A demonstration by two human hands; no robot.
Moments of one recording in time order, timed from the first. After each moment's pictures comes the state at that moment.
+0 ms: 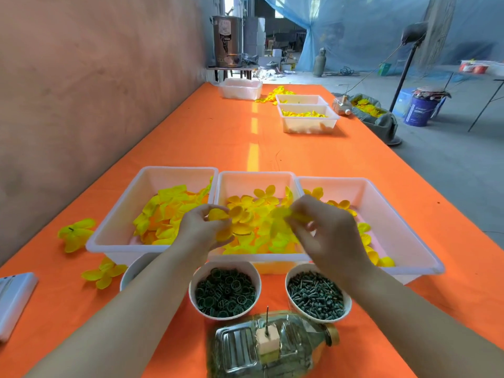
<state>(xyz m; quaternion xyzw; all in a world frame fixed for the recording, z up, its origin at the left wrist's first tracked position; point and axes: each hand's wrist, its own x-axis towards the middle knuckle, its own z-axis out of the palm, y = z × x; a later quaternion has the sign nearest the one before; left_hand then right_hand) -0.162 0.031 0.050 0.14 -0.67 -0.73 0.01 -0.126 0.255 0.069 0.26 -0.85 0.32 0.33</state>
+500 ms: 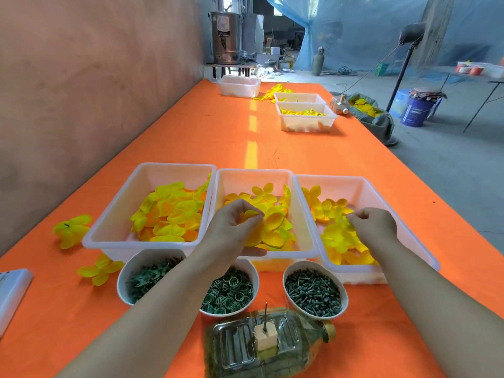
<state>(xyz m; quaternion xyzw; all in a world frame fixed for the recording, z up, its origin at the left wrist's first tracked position) -0.139 0.068 0.056 -0.03 -0.70 -0.71 -0.04 -0.197 0.355 0.016 -0.21 -0.87 0.42 0.13</state>
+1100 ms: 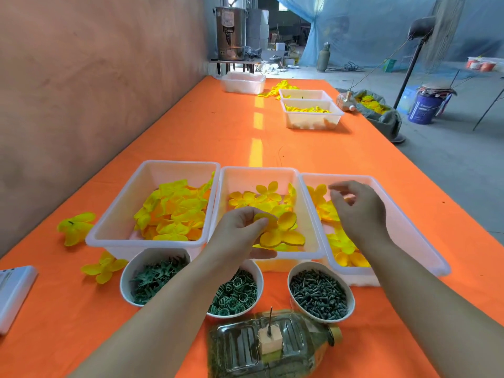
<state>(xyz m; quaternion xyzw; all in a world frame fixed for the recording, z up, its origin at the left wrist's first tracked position) -0.133 0.073 0.058 -0.01 -0.66 -0.75 -0.08 -0.180 0.302 0.057 -0.03 -0.88 0.41 0.24</state>
